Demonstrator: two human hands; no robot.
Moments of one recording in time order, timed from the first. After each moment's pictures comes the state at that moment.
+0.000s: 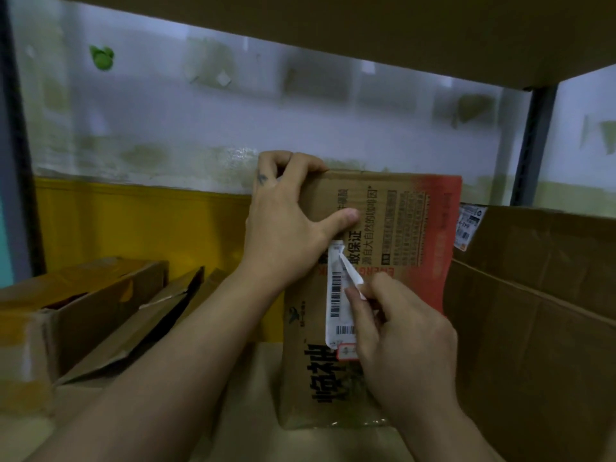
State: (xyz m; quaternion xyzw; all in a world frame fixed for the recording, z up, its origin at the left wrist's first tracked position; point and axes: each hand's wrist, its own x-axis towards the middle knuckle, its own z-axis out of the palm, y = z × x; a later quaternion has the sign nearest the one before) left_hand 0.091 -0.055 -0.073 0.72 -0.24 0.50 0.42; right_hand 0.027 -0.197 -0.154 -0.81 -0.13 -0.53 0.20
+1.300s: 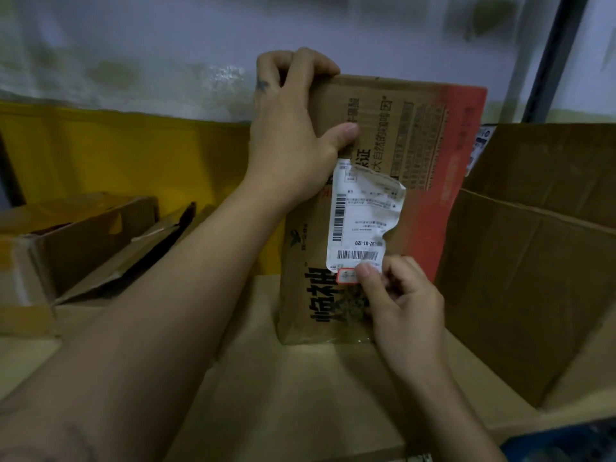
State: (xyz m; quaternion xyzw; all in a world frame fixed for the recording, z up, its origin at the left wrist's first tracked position) left_hand 0.086 -0.067 -0.075 0.73 -0.24 0.49 0.41; right_hand 0.030 -0.214 -0.219 -0.77 -0.10 -0.42 0.47
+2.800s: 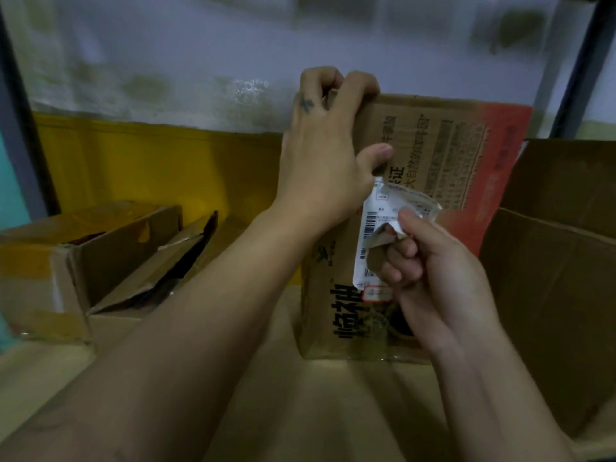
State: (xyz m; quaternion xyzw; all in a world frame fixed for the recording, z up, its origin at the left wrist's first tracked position) left_hand 0.079 -0.068 -0.076 0.75 -0.25 0.50 0.35; right_hand 0.021 -0.187 -0.141 -0.48 -0.10 -0.12 0.86
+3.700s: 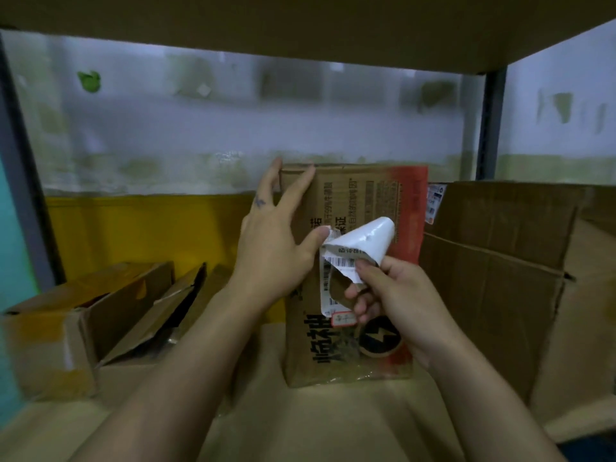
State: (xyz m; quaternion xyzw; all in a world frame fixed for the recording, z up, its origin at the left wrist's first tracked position) left_hand 0.044 -0.053 -0.093 0.82 -0.22 0.41 0.33; right_hand -0.003 -0.215 -0.129 -0.71 -0.09 -0.15 0.68
